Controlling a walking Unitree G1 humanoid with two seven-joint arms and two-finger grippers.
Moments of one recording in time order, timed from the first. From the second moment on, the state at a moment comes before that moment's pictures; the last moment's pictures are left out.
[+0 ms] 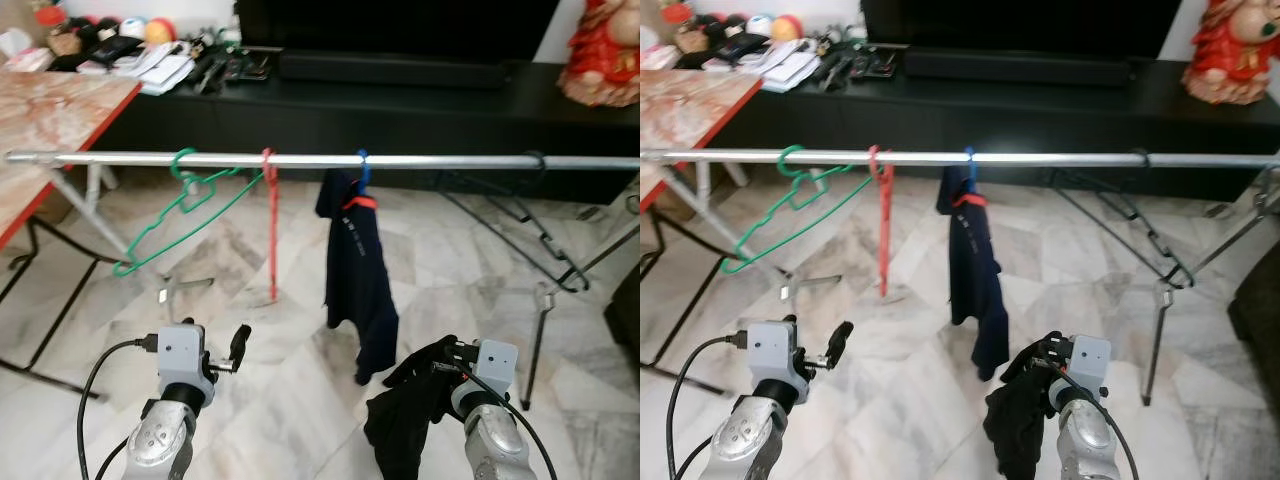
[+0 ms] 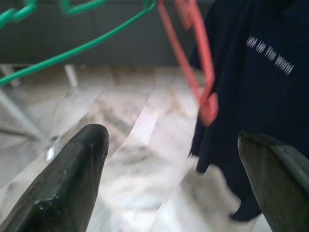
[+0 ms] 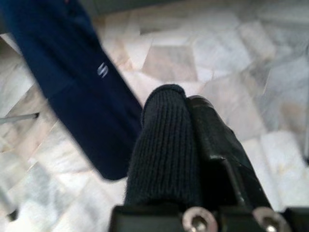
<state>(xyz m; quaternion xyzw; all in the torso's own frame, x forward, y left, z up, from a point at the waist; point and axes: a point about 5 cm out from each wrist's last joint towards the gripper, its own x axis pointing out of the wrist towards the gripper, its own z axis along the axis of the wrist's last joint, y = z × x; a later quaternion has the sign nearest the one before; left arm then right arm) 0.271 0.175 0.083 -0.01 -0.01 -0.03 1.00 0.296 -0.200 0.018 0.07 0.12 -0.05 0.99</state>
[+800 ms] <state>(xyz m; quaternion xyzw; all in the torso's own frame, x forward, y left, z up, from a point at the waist) 0.275 0.160 0.106 0.02 -0.07 -0.05 1.00 0.303 -0.210 0.027 0.05 0.11 -0.06 0.99</state>
